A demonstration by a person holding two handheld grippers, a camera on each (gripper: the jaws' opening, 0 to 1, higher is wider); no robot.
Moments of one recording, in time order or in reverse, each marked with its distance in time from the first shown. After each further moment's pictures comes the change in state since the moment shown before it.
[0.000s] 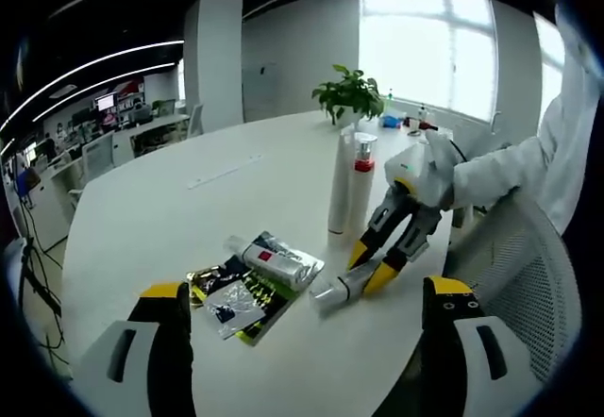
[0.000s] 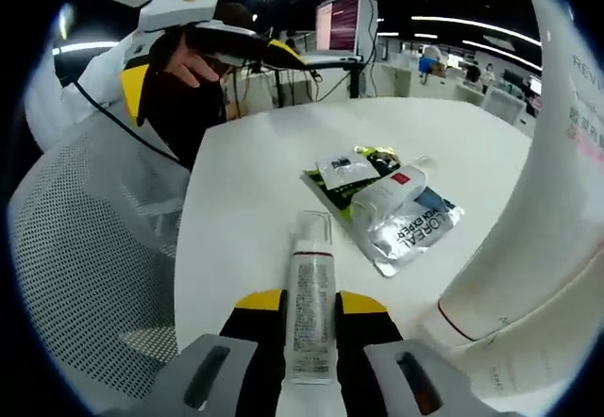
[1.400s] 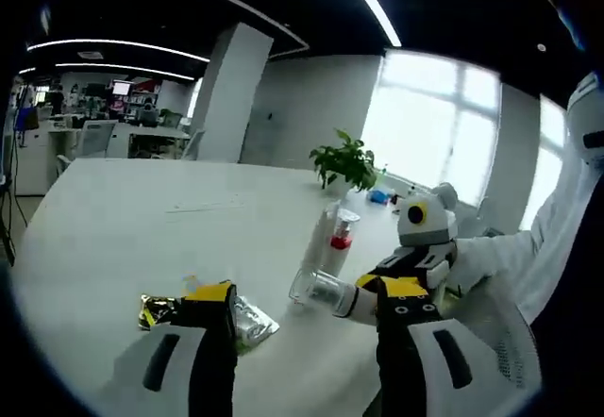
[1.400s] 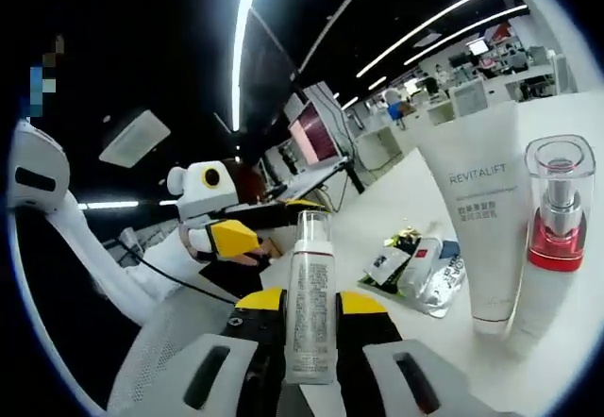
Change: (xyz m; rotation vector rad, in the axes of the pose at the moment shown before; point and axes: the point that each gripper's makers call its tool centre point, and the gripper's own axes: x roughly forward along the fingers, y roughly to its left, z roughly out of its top) left arm 0.009 -0.026 0.055 -0.255 -0.289 -0.106; right arm -0.091 0.038 0.093 0.473 -0.503 0.198
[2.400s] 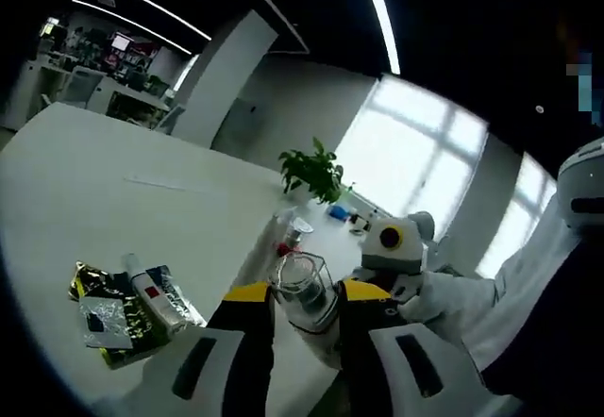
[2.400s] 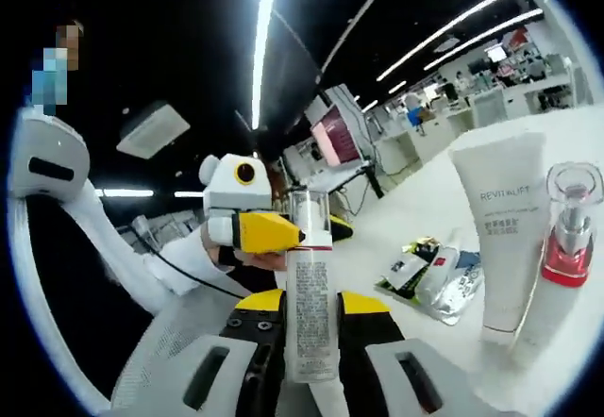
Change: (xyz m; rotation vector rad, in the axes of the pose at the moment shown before) left arm 0.021 -0.036 -0.001 -0.188 0.001 -0.148; right arm 0.001 0.013 -0.007 -0.164 0.073 0.005
